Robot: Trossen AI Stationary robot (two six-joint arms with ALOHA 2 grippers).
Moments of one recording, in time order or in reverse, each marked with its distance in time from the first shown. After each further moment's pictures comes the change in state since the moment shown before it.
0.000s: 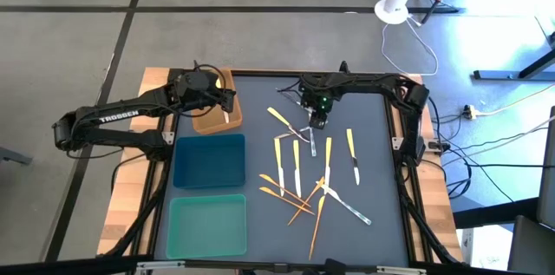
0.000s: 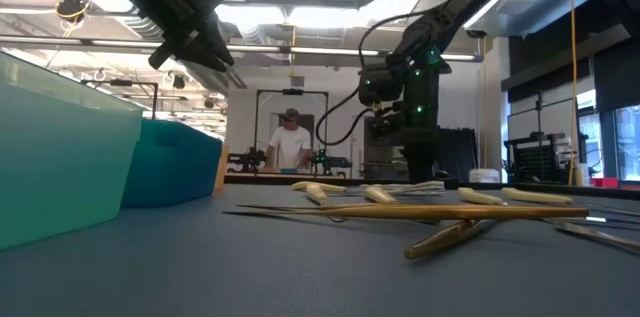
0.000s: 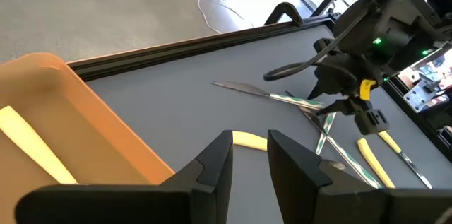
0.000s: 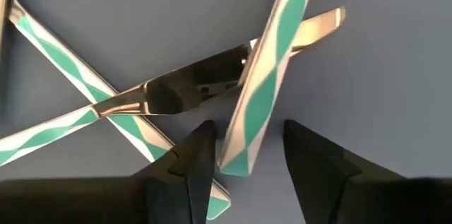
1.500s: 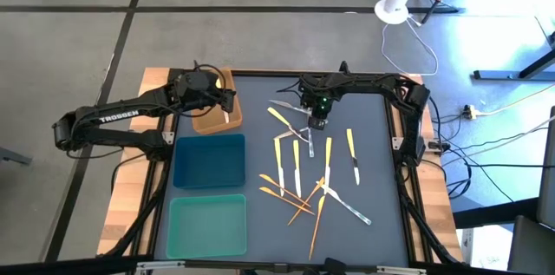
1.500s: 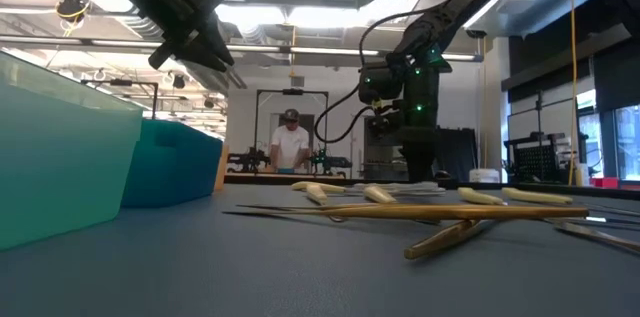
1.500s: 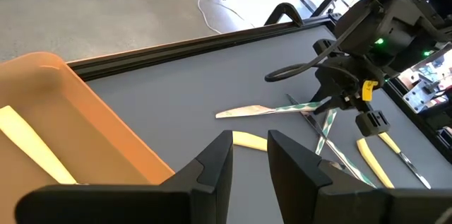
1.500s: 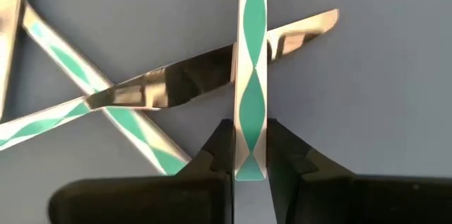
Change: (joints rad) left arm 0.000 0.000 0.000 0.000 0.000 -0.005; right arm 0.000 -0.019 -0.006 0.018 0.005 -0.006
